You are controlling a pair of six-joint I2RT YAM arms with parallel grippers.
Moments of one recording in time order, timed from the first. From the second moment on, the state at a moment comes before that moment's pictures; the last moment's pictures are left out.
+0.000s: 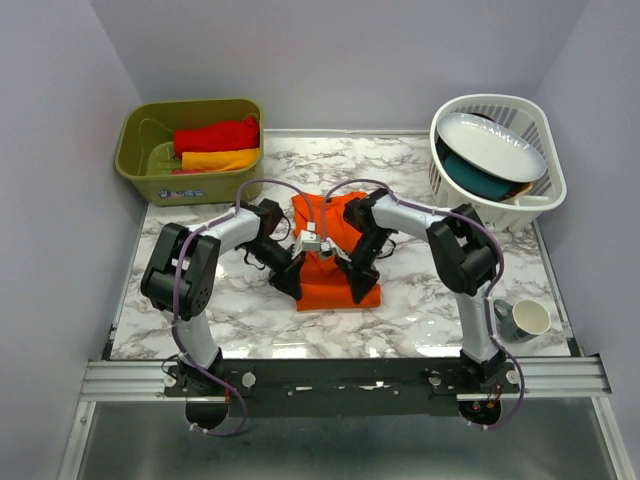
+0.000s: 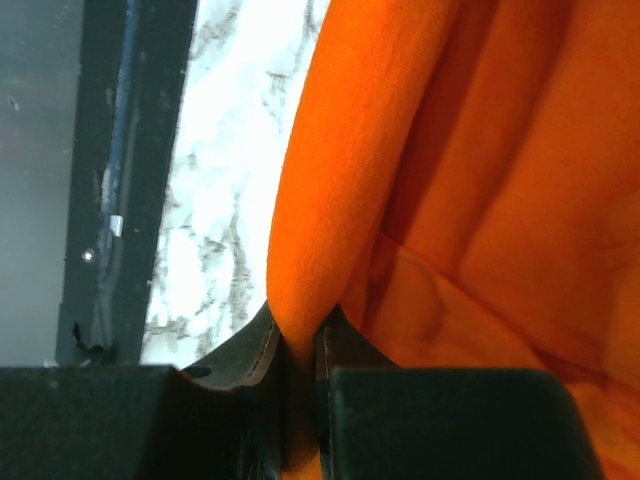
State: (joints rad) left arm -0.38 1.80 1.09 -1.00 0.96 0.95; right arm 0.64 2.15 1.54 -1.31 -0.86 -1.23
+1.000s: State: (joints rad) left arm -0.60 0.89 0.46 -0.32 0.55 0.83; right arm 0.61 2.41 1.81 -1.40 -0.91 -1.01
